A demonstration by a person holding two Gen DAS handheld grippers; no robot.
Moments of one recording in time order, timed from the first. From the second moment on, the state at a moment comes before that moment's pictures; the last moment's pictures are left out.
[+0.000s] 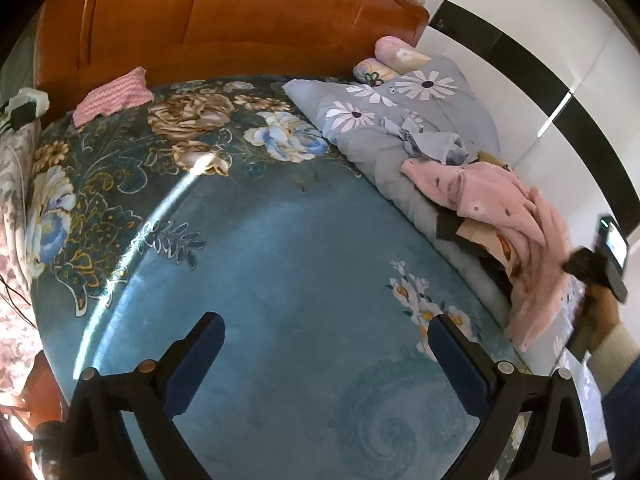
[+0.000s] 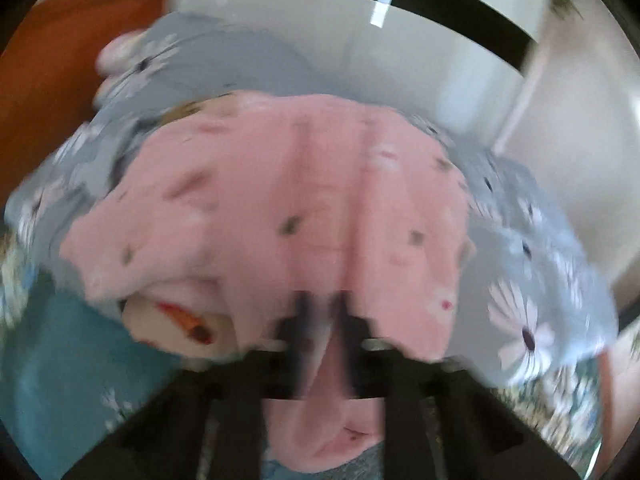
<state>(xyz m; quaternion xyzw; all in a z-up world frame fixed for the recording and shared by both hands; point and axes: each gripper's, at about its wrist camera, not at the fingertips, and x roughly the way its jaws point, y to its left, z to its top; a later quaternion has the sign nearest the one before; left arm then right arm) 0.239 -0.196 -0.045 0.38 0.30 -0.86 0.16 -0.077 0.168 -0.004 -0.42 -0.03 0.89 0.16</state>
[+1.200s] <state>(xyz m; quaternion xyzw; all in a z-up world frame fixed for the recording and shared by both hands) 0.248 -0.166 -0.041 0.38 0.28 -0.87 0.12 -0.018 0.243 -0.008 -0.41 0.05 0.91 0.06</state>
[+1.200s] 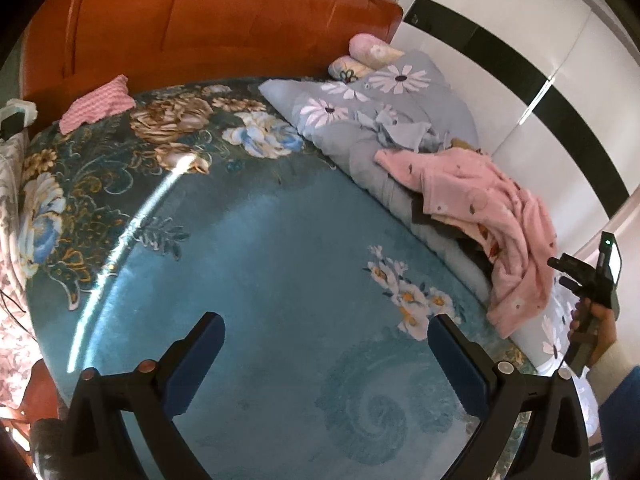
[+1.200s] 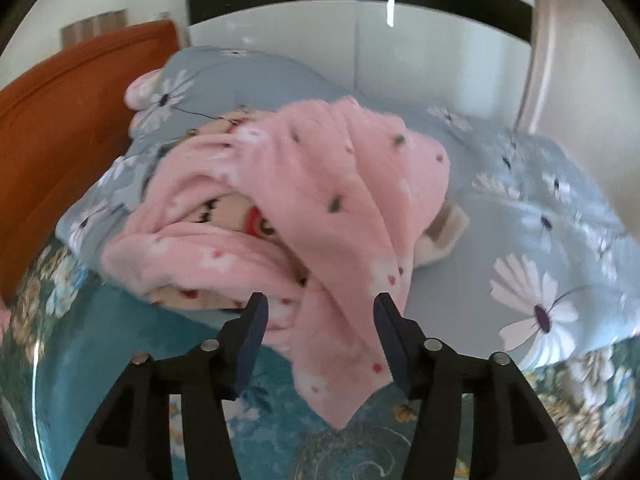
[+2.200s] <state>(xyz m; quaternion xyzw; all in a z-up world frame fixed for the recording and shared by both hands) 0.244 -0.154 -0.033 0.38 0.27 -0.88 0.10 -0.018 0.212 0.097 -0.34 0.18 0.91 -0.14</state>
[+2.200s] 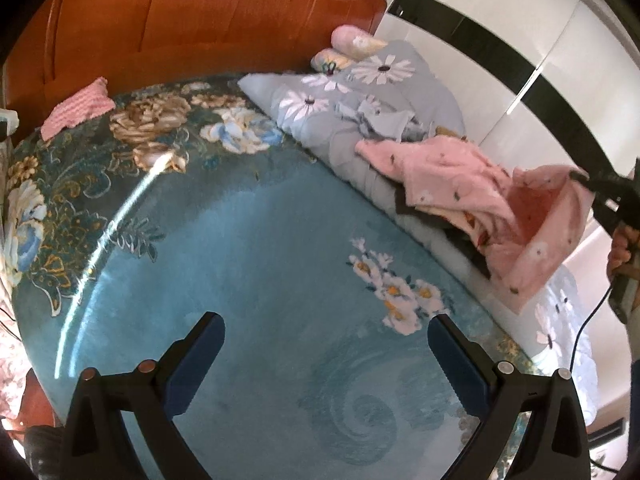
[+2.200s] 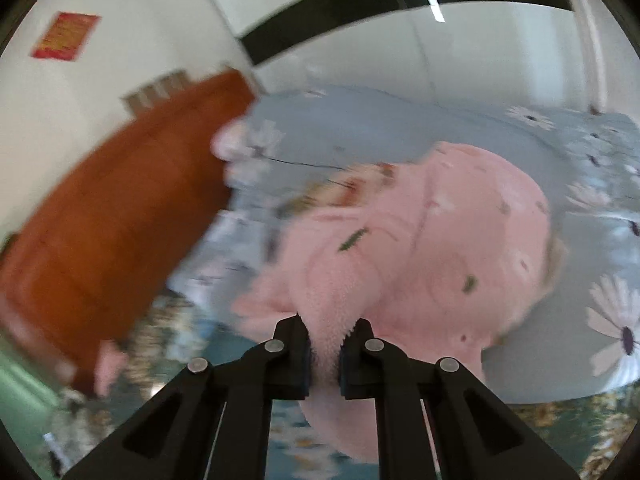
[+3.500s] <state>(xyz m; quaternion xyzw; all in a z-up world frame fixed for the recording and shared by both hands) 0.270 -0.132 -0.006 0.37 0.20 -0.90 0.09 0.193 0.294 -0.132 -0.52 0.29 0.80 0.02</state>
